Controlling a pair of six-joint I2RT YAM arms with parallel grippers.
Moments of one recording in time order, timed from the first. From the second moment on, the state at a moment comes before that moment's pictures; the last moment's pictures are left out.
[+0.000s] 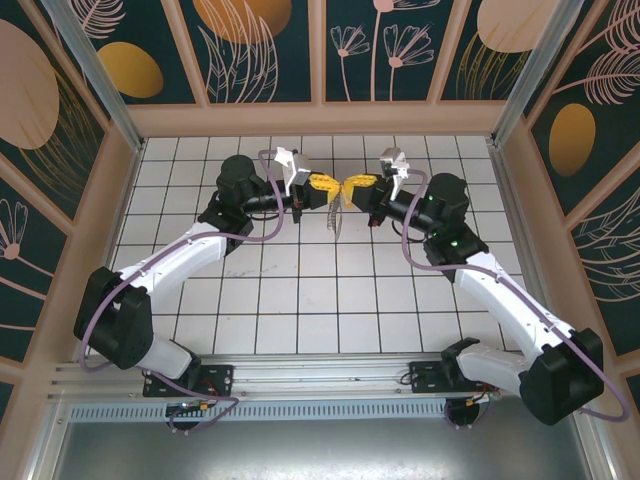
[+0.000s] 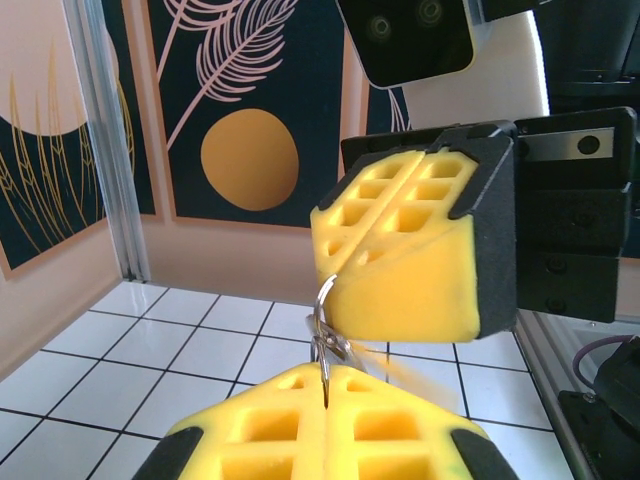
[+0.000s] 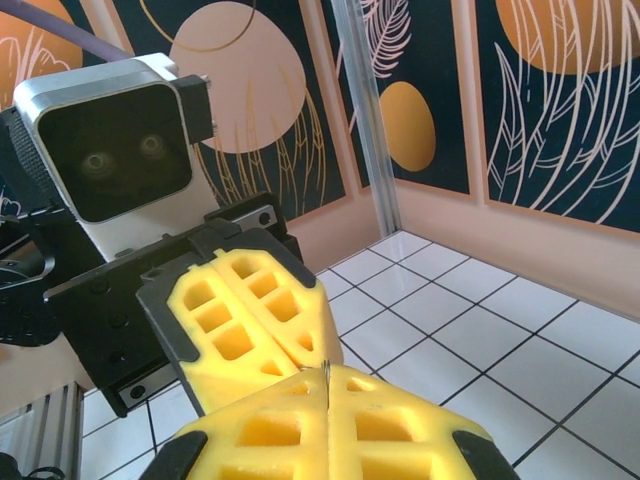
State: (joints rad) left arm -0.55 1.49 1.07 0.48 0.88 -0.08; right arm 0.47 1.12 0.88 0.27 -0.61 0.23
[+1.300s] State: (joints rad) left arm -0.56 1.49 1.07 0.67 0.88 -0.20; right arm 0.23 1.03 0.67 0.52 -0.81 0.52
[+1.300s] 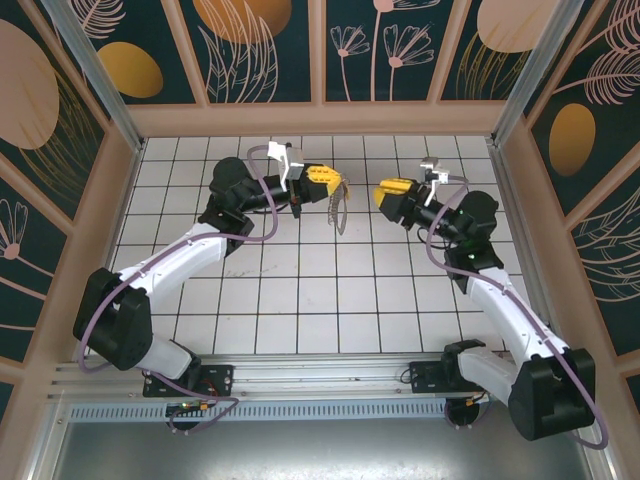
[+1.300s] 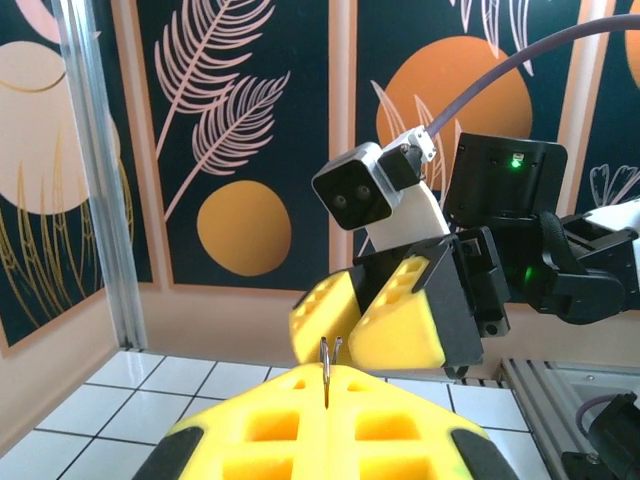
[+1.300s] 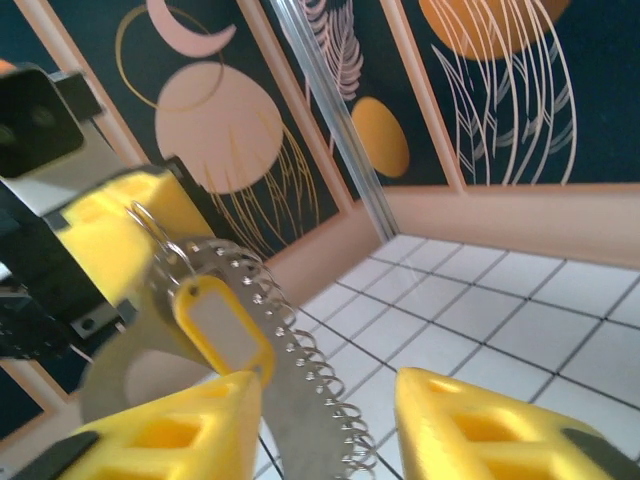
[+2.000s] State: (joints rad) left arm -0.55 1.69 1.19 0.96 0.97 -0.63; right arm 0.23 1.20 0.72 0.99 -0.68 0.81
